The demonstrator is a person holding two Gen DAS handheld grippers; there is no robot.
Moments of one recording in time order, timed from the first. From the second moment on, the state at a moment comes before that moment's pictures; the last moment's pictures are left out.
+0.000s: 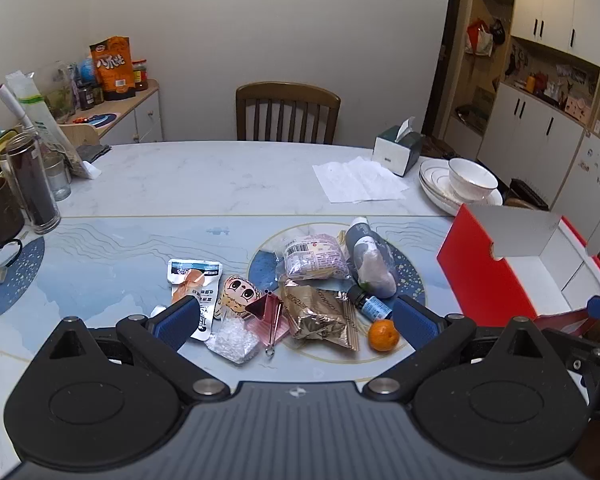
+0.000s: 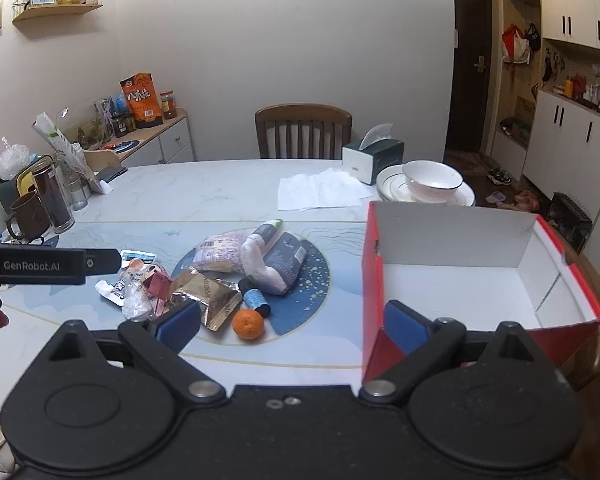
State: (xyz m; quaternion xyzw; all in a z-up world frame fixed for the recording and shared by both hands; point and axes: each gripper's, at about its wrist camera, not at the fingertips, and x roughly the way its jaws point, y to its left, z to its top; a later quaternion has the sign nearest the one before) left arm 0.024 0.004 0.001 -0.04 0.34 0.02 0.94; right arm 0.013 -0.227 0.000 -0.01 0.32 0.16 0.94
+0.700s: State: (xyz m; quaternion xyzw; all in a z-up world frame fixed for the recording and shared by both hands) left arm 0.102 0.087 -0.081 0.00 0.41 -0.01 0.91; right arm 0.096 -0.158 -0.059 -0.02 0.39 0.13 0.91
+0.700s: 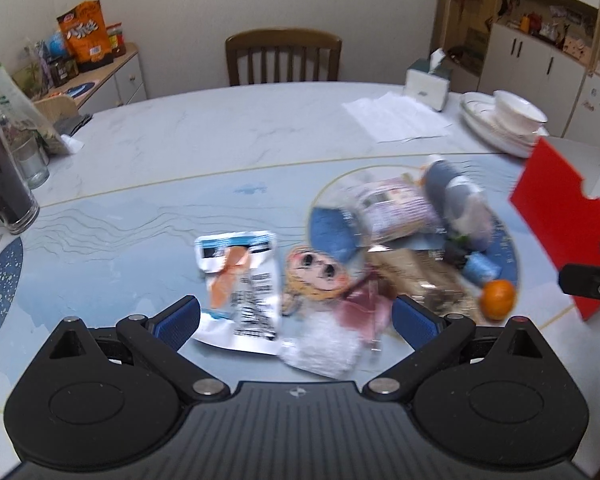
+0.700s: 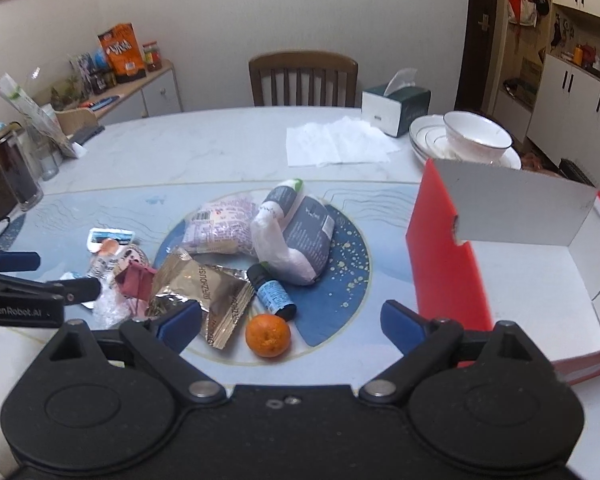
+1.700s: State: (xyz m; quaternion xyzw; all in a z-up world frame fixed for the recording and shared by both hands) left arm 0.198 0.143 -0.136 0.00 0.48 -0.03 0.88; right arm 0.138 -0.123 -0.109 -0.04 0.47 0.10 0.88
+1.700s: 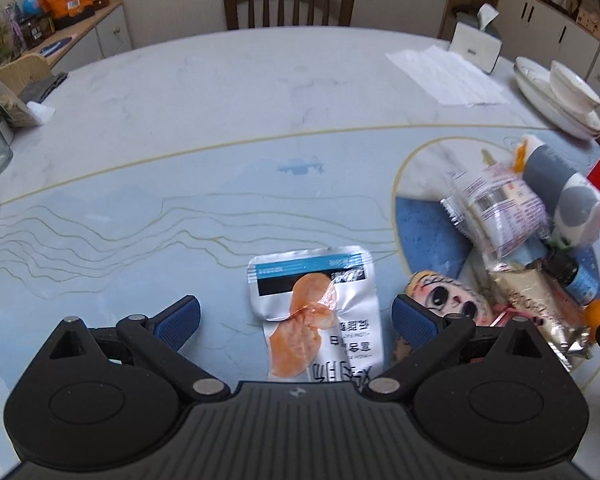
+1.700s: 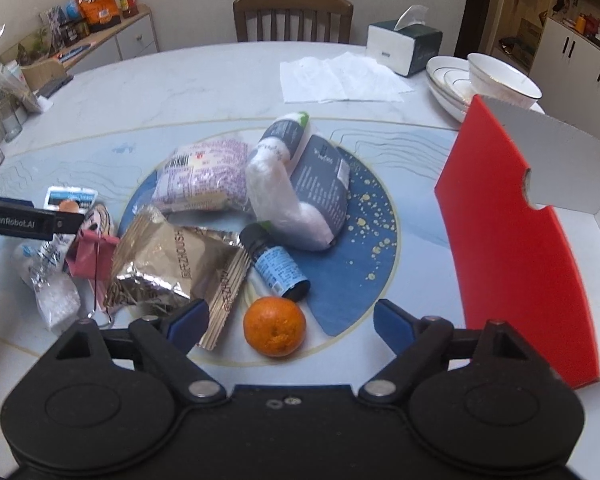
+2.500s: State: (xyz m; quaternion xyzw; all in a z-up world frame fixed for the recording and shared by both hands) left arm 0.184 0.136 -0.133 0.03 0.46 -0.06 0.89; right arm 0.145 -0.107 -0.118 -0.07 0.49 0.11 0.86
